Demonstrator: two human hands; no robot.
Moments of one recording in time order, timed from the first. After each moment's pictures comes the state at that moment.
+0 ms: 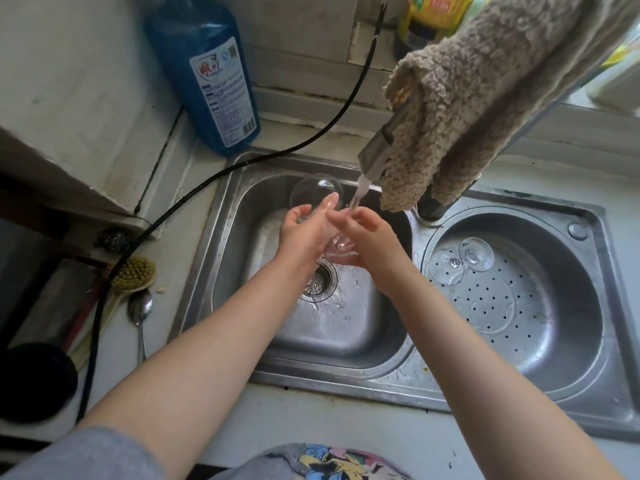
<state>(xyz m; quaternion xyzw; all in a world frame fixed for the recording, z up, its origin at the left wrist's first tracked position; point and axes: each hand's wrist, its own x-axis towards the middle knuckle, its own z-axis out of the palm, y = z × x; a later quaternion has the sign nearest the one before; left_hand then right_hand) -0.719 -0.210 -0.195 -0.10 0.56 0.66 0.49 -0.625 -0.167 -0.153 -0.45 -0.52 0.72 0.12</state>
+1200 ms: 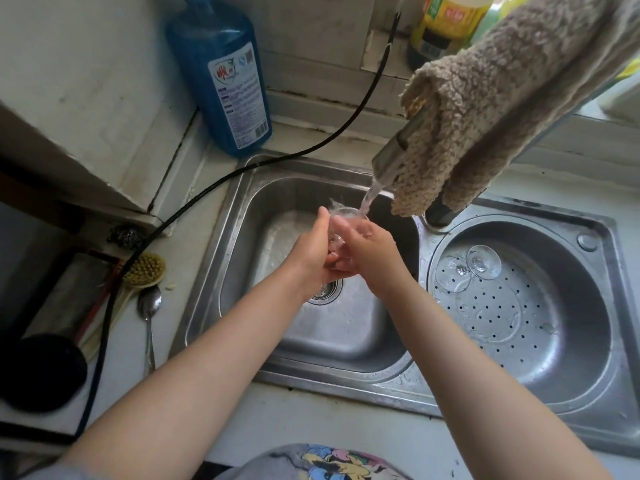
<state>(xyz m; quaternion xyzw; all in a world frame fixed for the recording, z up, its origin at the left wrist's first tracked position) -0.711 -0.232 -0.169 -0.01 0.56 0.55 0.62 -0.630 -0.176 -0.164 -0.46 -0.51 0.71 0.14</state>
